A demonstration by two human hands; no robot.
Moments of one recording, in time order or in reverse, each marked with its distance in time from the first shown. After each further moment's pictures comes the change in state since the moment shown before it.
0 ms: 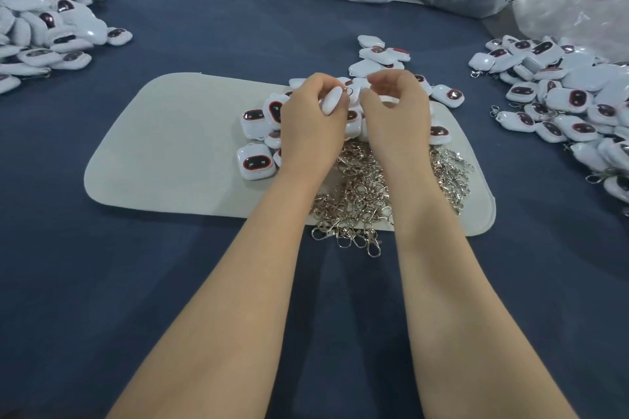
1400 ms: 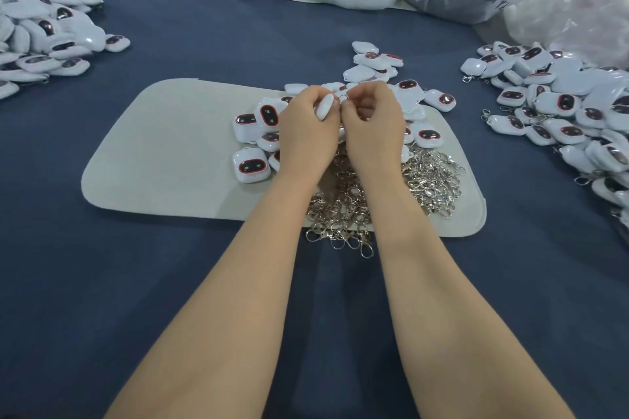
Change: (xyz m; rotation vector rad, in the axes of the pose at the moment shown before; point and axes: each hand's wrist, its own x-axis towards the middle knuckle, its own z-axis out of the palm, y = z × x) left_hand 0.005 -0.009 0.008 0.043 -0.017 -0.015; right_hand 0.000 0.016 0.015 0.049 0.005 -0.116
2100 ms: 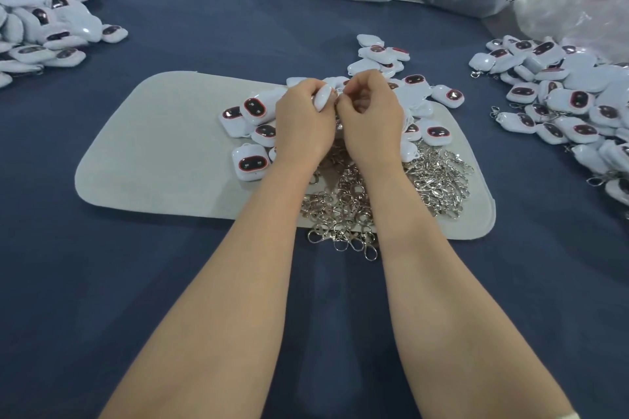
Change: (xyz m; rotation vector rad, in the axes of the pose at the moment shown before) left_hand 0.015 -0.009 -0.001 0.106 0.012 -0.010; right_hand 0.012 0.009 0.008 -0.079 -0.072 -0.058
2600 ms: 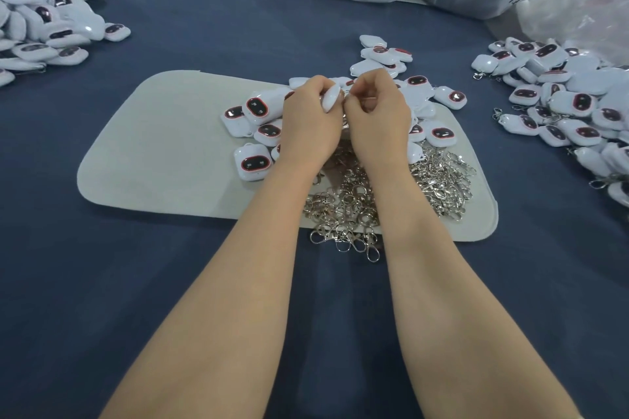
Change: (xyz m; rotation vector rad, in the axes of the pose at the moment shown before) left_hand -0.002 0.003 -0.001 -0.039 -0.057 0.005; right_hand 0.000 -0.001 -0.004 0.012 -0.009 0.005
